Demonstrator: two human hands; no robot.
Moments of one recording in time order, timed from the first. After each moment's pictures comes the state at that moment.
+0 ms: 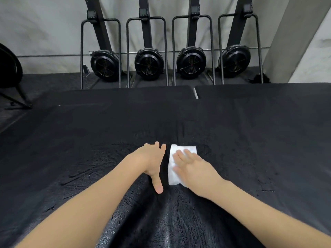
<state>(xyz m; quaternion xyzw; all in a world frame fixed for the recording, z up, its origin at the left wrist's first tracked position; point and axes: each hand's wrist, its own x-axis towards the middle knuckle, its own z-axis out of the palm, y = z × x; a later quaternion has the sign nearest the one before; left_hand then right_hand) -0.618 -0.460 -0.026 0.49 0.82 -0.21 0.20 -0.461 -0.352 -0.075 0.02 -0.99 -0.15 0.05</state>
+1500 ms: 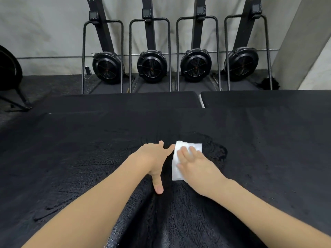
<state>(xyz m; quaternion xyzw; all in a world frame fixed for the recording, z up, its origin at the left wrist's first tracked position) -0.675 -0.395 -0.020 0.50 0.81 -0.24 0.18 -0.532 -0.284 -0.084 -0.01 -0.98 -0.18 0.03</state>
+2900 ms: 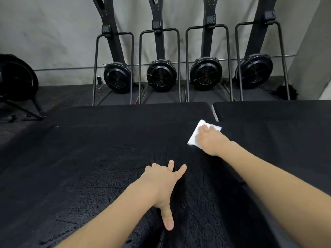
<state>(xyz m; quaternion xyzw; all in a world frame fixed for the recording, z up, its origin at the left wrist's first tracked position) -0.676 -0.397 -0.018 0.50 0.81 -0.24 0.17 -0.668 -0.154 -0.066 -0.15 -0.97 -0.15 -0.09</state>
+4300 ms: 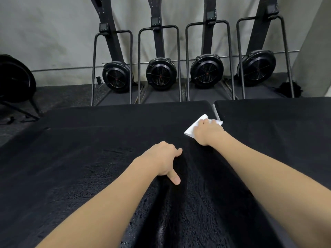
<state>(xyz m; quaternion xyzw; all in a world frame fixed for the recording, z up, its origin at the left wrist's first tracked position) -0.741 -0.338 -0.020 0.47 0.85 -0.13 0.20 -0.716 -0.141 -0.054 -0.24 -0.95 -0.13 -0.13</state>
